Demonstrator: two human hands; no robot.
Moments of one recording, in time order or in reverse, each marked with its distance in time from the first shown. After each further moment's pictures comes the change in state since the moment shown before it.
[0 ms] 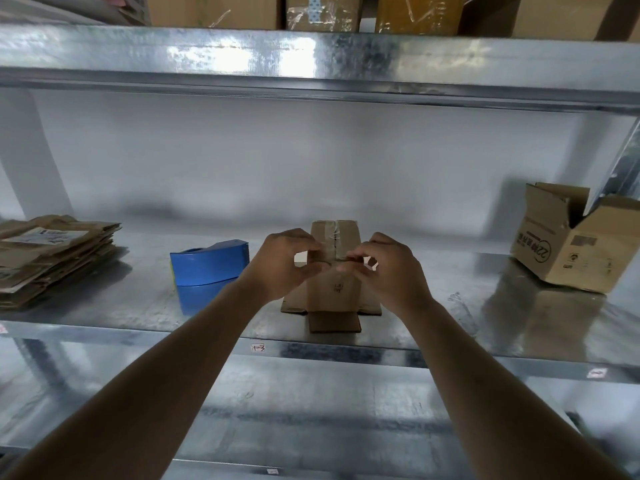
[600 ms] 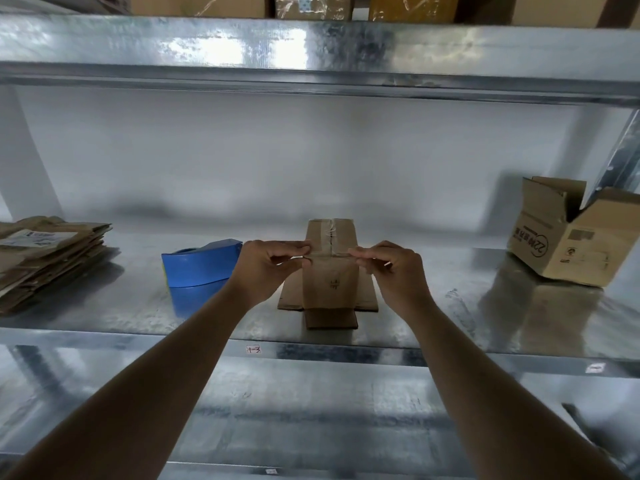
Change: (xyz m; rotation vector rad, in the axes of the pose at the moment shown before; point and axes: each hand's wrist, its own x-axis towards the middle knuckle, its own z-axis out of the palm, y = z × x) left_hand -0.016 -0.022 0.007 -0.389 0.101 -0.293; right_hand -0.013 0.025 0.012 0.330 0.115 0.080
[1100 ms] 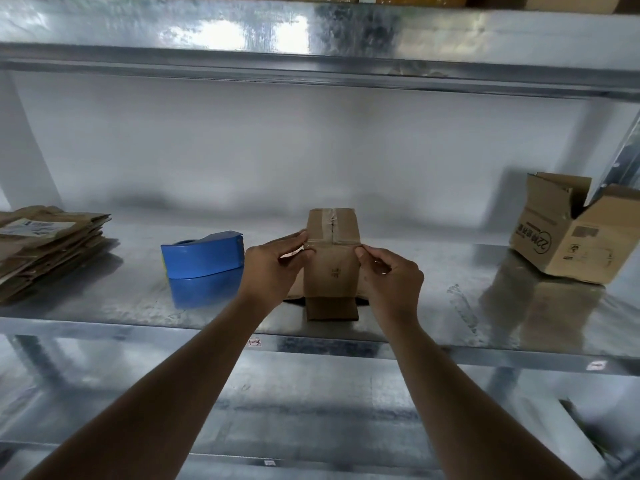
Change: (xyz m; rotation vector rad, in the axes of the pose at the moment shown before) left_hand -0.015 0.010 0.024 0.105 0.214 -0.088; right_hand -0.022 -0.020 0.032 -0.095 0.355 0.203
